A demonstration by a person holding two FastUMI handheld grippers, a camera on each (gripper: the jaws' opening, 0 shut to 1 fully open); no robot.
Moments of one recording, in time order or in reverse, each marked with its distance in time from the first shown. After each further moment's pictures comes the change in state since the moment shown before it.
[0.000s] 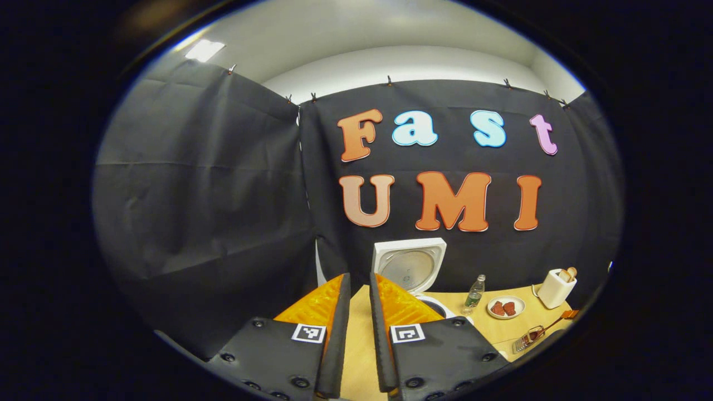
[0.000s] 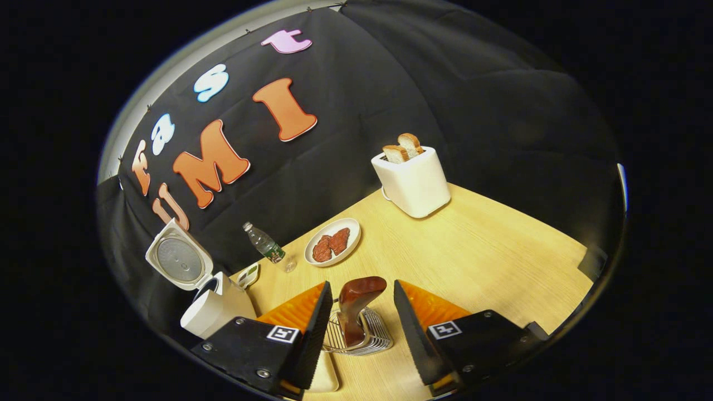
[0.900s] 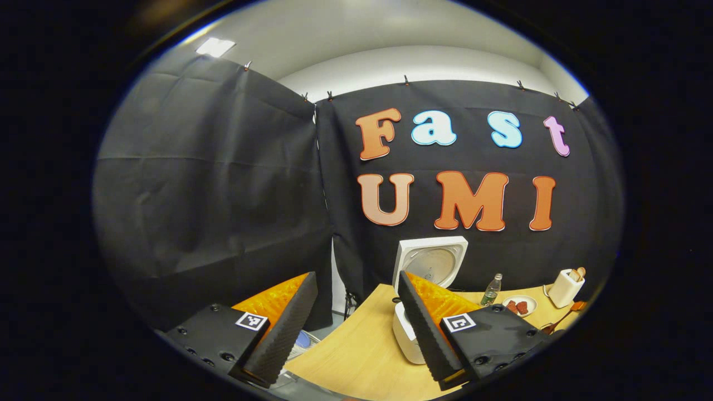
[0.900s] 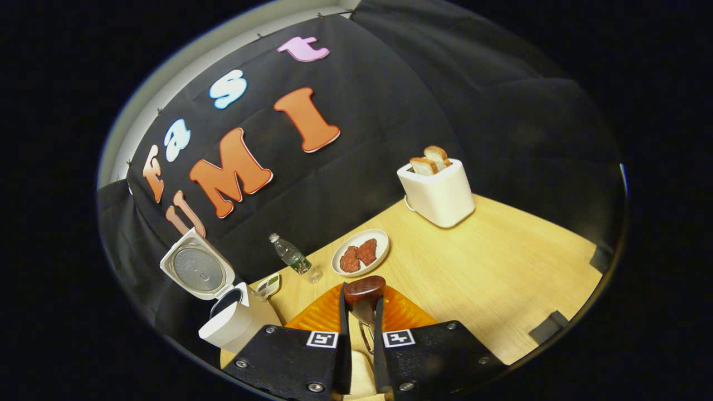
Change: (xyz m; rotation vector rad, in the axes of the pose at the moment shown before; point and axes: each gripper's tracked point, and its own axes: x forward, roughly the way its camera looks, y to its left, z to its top) left arm 0.010 0.048 0.002 0.024 -0.031 0.022; right arm -0.029 0.076 0.028 -0.079 -0.121 0.052
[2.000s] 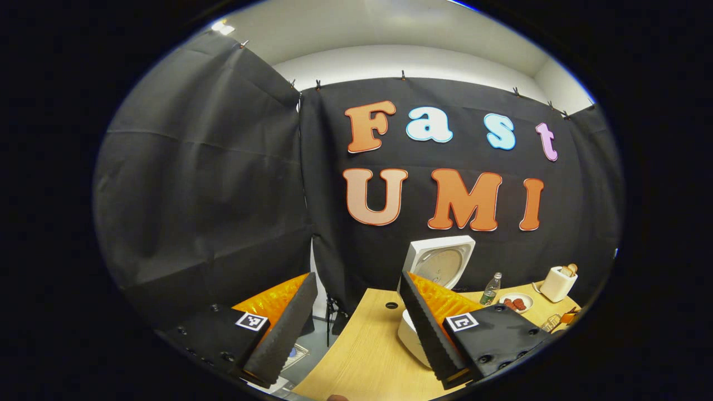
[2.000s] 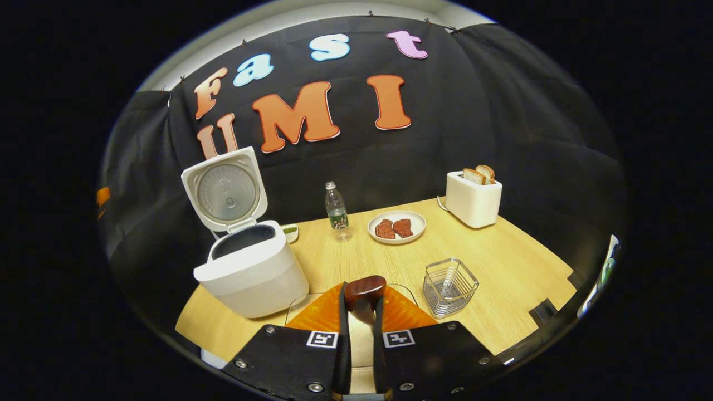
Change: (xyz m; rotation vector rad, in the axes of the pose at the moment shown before) left arm 0.099 0.060 -0.034 -0.057 0.034 -0.184; right arm -0.066 0.128 -0.123 -0.354 0.087 -0.027
